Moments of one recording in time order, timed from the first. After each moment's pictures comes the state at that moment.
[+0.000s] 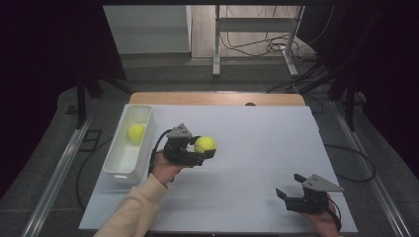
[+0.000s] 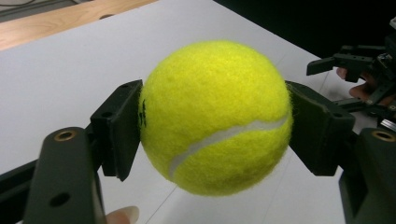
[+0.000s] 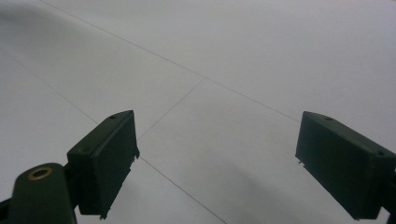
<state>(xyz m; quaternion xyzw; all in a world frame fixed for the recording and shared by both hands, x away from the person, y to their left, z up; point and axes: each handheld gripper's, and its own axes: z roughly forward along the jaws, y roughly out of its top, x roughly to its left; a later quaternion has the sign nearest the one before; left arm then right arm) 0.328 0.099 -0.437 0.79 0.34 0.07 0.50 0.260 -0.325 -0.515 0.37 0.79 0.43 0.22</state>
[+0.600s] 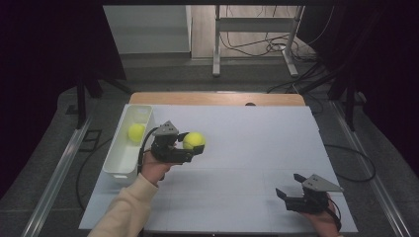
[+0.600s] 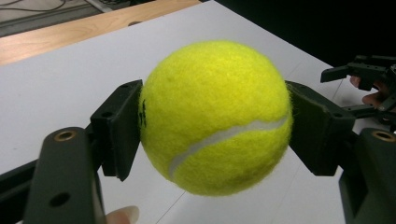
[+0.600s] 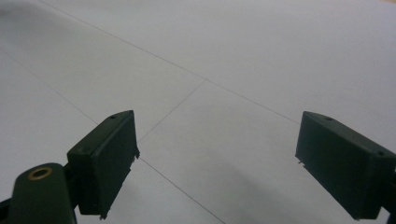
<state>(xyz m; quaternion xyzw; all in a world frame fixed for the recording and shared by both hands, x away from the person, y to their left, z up) 0.324 0.127 -0.430 0.78 0.36 0.09 0.50 0.260 -0.324 -0.515 0.37 0.79 0.43 0.22</state>
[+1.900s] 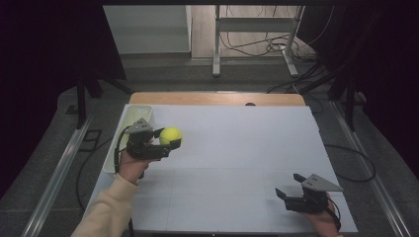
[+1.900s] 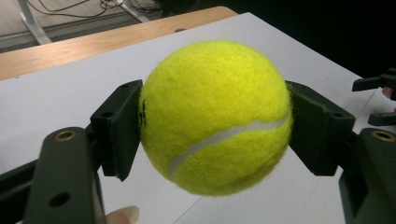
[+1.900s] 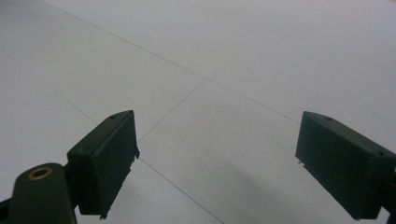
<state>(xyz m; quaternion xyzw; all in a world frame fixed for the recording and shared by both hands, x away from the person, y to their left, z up) 0.318 0.187 -0.425 0.75 0.41 0.13 0.50 0.260 -0.323 -0.515 0.37 0.79 0.43 0.23</state>
